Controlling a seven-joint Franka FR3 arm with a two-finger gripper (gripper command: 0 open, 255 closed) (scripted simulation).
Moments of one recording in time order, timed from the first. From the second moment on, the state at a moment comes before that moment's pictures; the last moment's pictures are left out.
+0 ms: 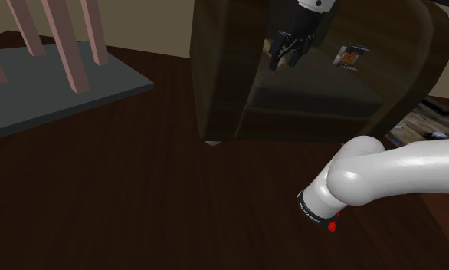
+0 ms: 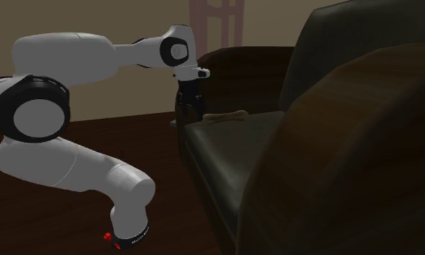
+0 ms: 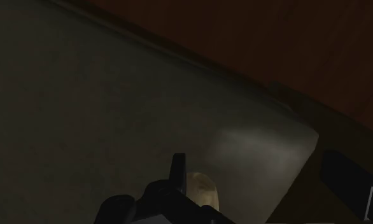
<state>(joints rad) 0.02 -0.76 -0.04 -2.29 -0.08 1.60 0.14</state>
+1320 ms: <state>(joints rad) -0.14 -0.37 -0.07 -1.99 -0.13 1.66 0.44</state>
